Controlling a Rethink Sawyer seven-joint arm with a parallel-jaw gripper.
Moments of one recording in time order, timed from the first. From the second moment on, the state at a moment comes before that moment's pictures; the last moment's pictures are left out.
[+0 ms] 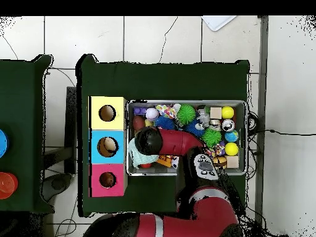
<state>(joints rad) -0.24 -0.42 0.06 1.61 -0.12 0.34 1.26</state>
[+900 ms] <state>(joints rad) -0.17 -0.58 0.04 1.64 -0.12 0.59 1.26</state>
